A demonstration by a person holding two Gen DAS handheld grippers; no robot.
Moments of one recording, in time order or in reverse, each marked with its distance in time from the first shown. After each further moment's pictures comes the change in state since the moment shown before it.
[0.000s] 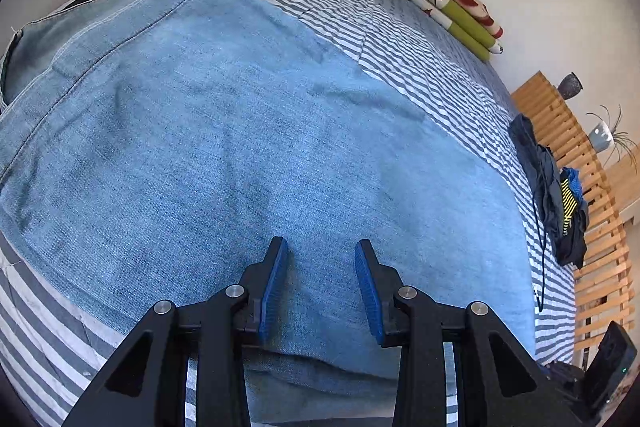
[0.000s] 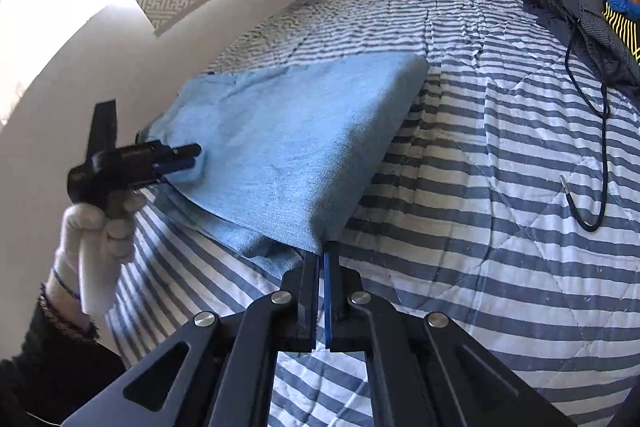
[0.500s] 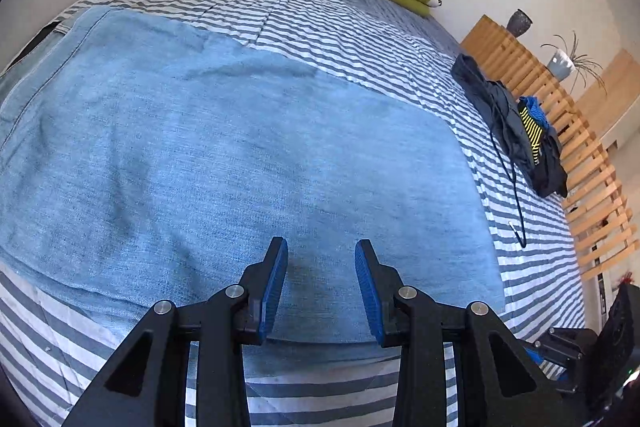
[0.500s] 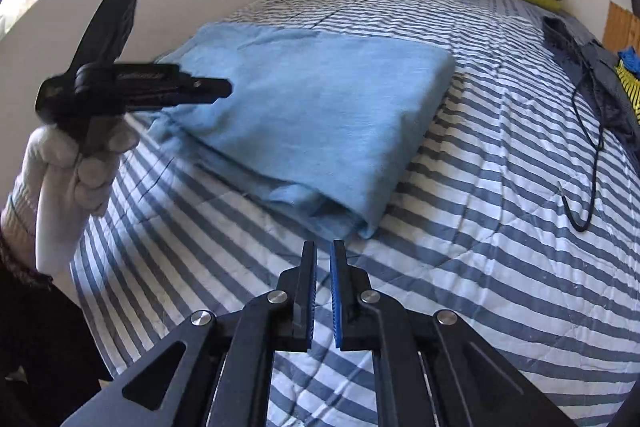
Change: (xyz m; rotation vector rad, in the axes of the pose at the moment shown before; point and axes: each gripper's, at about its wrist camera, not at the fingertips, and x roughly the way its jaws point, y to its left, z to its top) left arm -0.006 -0.065 -0.032 0.230 0.053 -0.079; right arm 0.000 0.048 -0.034 -0.207 0.024 -0.104
